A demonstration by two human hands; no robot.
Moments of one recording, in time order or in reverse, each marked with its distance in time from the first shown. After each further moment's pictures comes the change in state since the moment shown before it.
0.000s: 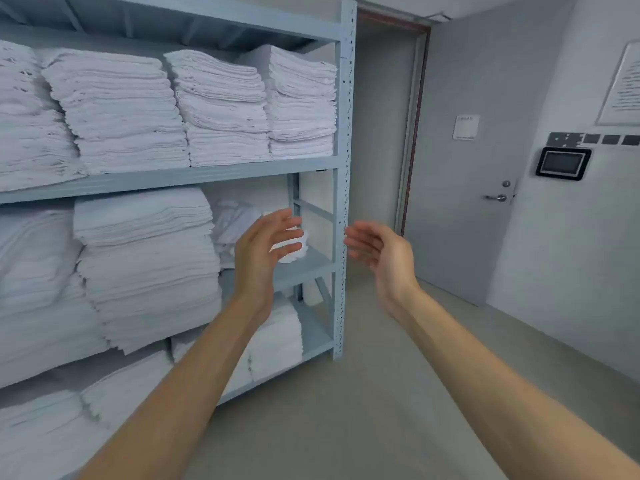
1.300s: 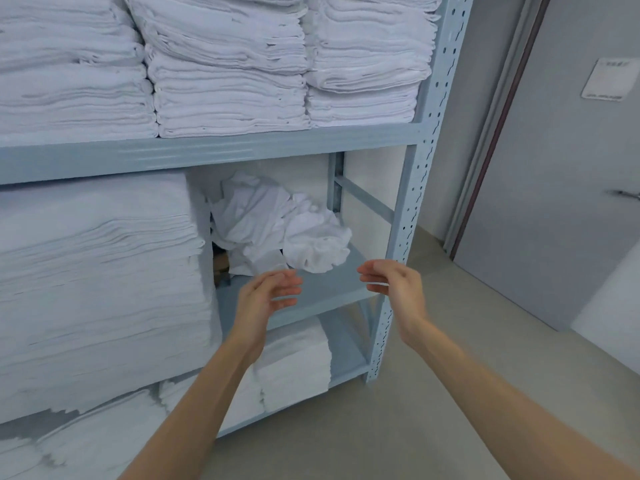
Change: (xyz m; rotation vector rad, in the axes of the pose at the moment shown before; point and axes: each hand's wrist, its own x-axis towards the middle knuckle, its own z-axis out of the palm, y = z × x) left_hand 0.376 -0.300 -0.112 0.116 0.142 -0.363; right_hand 0.411 0.257 0.059 -0.295 -0.051 0.195
